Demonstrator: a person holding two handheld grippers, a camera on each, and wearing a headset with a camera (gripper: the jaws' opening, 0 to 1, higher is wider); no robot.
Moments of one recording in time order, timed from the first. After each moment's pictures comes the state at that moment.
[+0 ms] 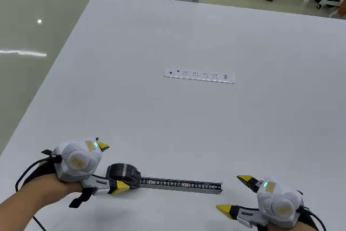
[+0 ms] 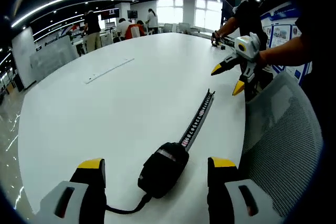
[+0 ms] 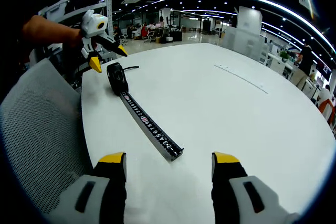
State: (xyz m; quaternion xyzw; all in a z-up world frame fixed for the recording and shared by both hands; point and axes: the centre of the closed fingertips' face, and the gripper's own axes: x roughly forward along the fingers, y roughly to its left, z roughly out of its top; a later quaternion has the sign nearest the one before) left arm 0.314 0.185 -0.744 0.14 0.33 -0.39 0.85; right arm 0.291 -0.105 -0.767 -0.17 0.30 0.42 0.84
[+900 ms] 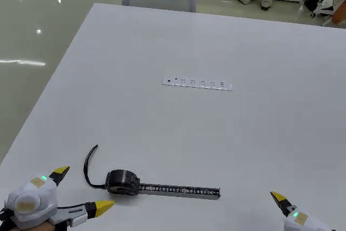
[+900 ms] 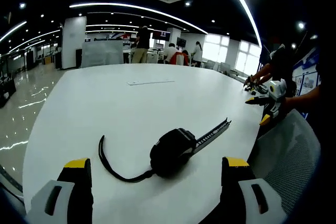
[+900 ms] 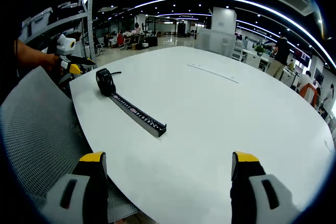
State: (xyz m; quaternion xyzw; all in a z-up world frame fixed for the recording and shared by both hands) left arm 0.271 0.242 -0.734 0.01 0.26 -0.25 0.93; right arm 0.260 -0.167 -0.750 -0.15 0.29 0.33 0.89
